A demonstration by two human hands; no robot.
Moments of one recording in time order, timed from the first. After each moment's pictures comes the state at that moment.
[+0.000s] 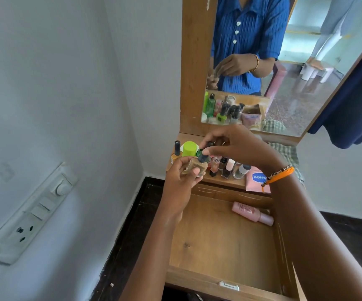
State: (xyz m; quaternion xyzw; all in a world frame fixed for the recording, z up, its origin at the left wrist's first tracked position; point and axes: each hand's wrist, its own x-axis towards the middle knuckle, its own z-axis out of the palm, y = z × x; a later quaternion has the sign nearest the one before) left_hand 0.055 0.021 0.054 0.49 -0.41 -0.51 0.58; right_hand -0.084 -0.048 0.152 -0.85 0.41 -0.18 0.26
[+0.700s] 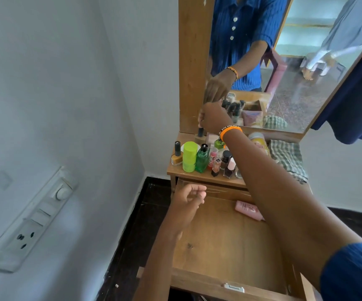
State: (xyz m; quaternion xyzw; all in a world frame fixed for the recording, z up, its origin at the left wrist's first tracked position) left_hand 0.058 0.032 0.011 0.59 -0.48 -0.51 0.40; right_hand -0.034 -0.175 0.108 -0.80 0.57 -0.16 0.08
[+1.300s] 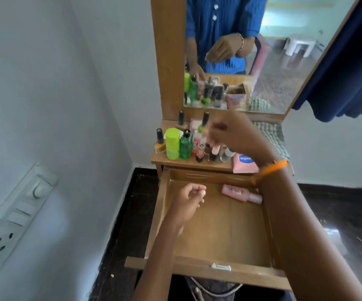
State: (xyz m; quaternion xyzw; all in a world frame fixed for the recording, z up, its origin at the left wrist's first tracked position) left_hand 0.024 0.035 -0.017 0.58 -0.48 -0.55 0.37; right_hand -0.109 -0.051 0.126 -0.79 0.53 -0.23 0.21
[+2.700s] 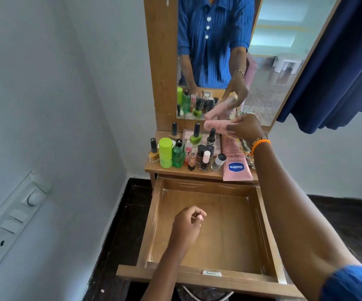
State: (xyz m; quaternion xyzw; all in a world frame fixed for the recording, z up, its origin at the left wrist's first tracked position) left_hand 0.000 0.060 -0.053 0.61 -0.57 -0.42 0.34; right_hand -0.169 -0.132 0.096 -0.55 0.70 -0.35 0.29
